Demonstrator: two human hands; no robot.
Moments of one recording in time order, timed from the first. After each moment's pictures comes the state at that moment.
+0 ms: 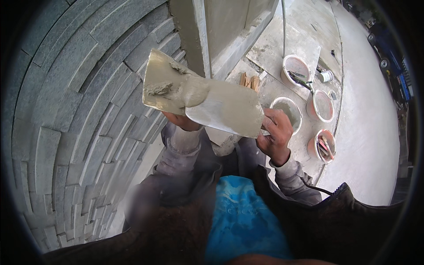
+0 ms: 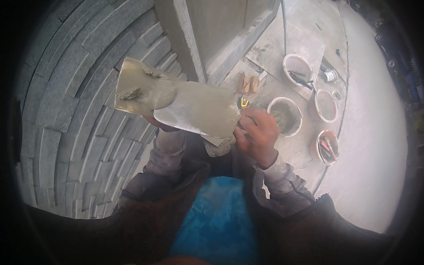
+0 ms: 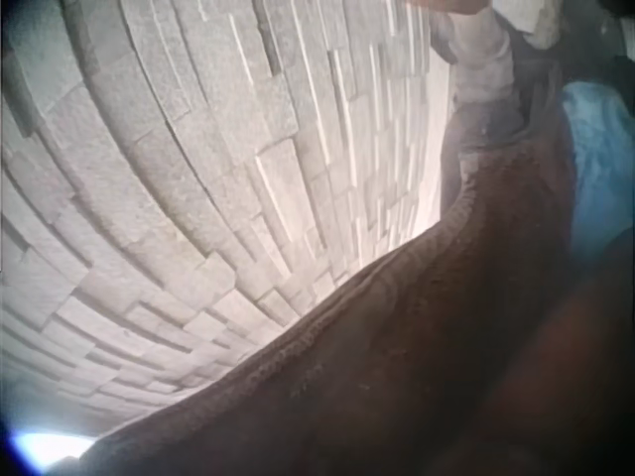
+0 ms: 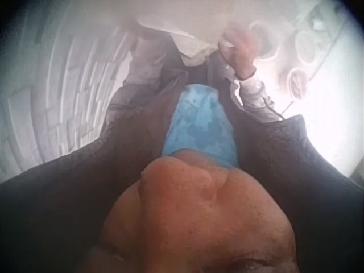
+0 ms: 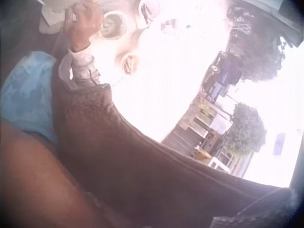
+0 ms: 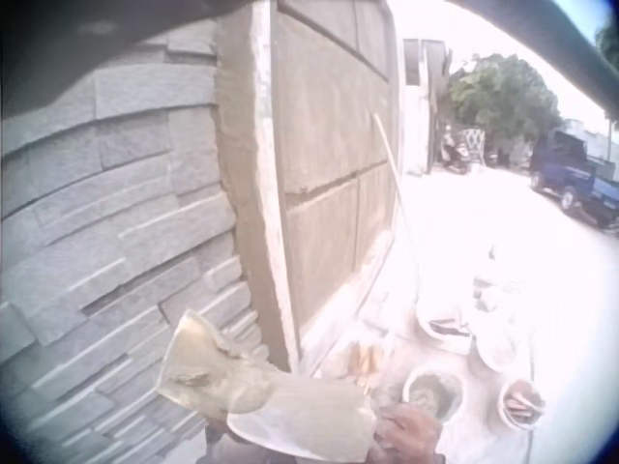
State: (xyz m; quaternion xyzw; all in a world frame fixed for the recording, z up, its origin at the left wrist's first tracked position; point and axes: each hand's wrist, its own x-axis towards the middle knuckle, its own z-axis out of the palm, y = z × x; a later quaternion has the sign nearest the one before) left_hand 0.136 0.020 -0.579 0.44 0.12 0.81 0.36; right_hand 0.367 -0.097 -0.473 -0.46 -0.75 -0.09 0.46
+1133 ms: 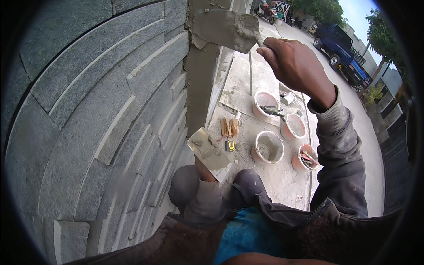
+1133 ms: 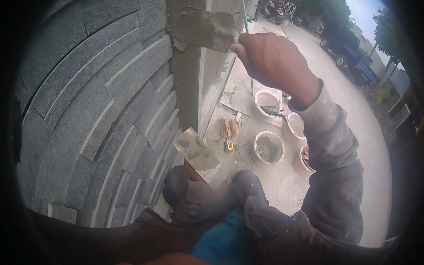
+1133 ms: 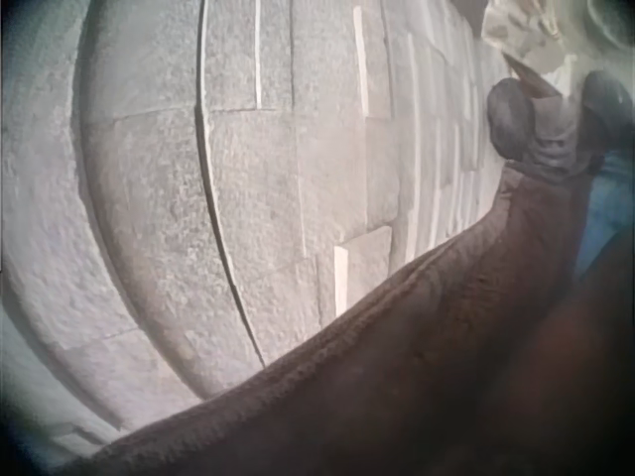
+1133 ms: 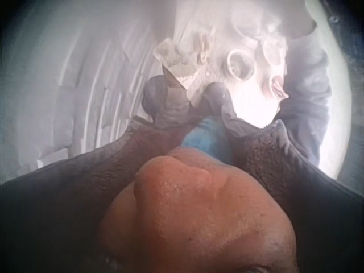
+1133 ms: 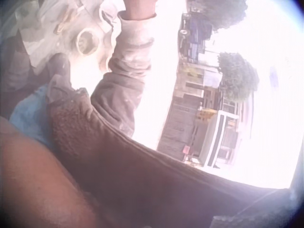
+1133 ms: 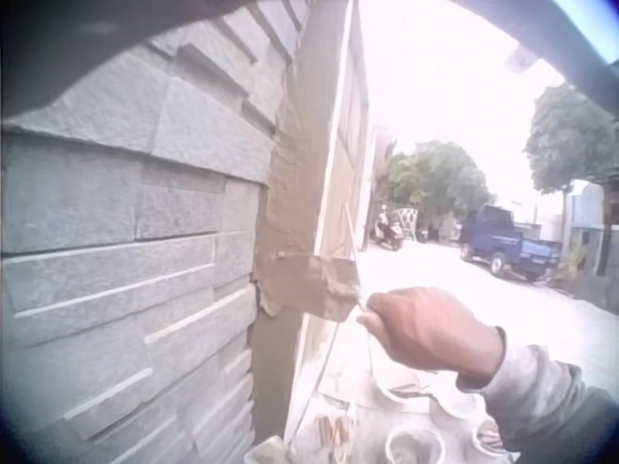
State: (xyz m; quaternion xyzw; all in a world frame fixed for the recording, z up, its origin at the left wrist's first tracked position) left_hand 0.135 0.044 -0.654 0.08 -0.08 0.54 0.83; right_hand 0.284 0.045 -0.225 -0.59 -0.74 -0.32 0.09
